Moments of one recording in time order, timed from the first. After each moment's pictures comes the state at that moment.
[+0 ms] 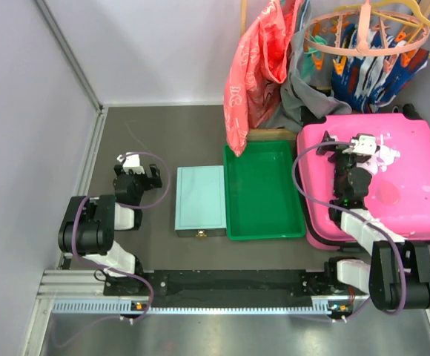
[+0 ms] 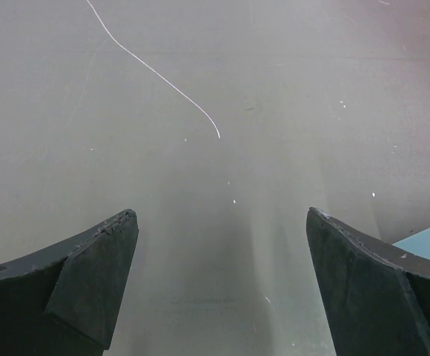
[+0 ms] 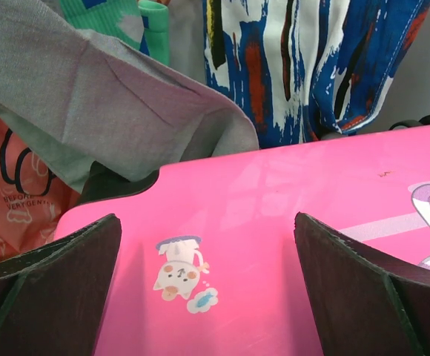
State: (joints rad) left arm 0.04 1.58 0.31 1.08 0.08 -0.05; right arm 0.03 1.19 0.37 1.06 0.19 0.01
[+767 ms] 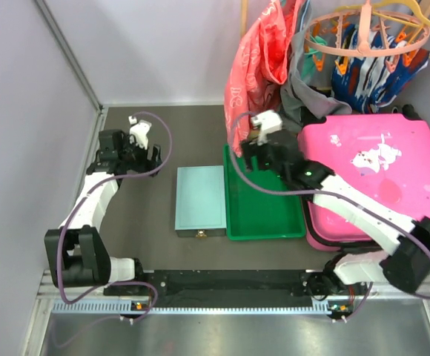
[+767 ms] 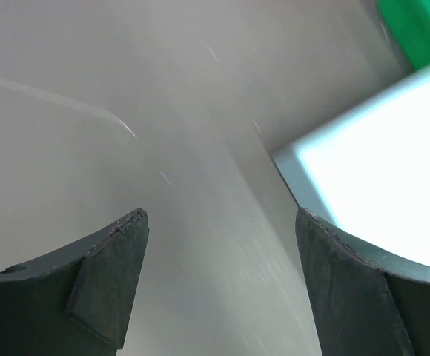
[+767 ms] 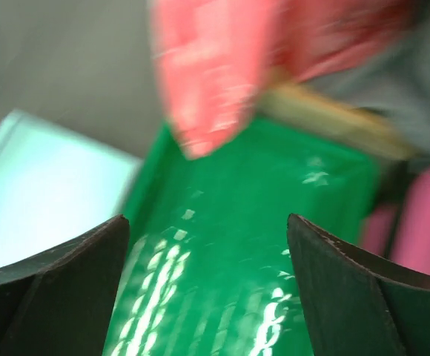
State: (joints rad) left arm 0.06 1.33 0.96 -0.24 0.43 0.28; right arm 0.70 1.26 1.07 -0.19 0.33 0.09
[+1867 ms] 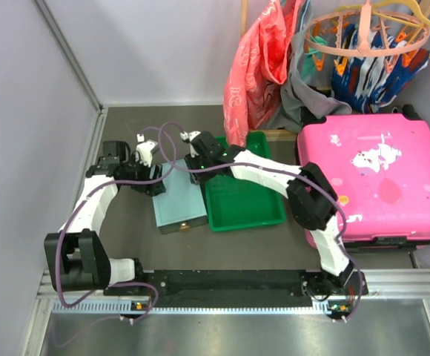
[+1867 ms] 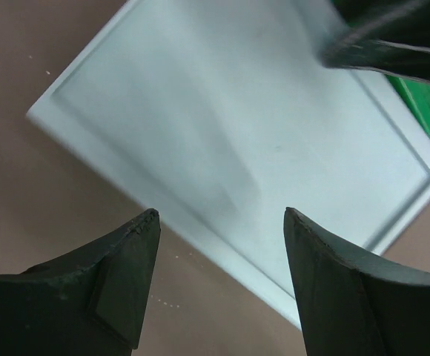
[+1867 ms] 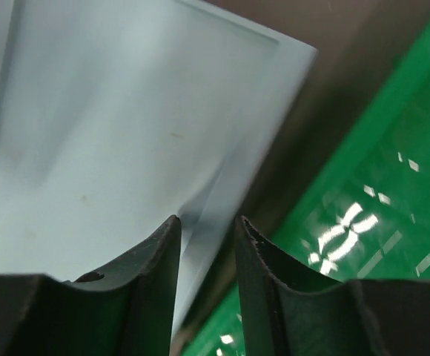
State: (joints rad) left arm 0.06 1.30 0.94 -0.65 0.53 0.36; right arm 0.88 2.08 1.69 -0.44 -0.06 0.29
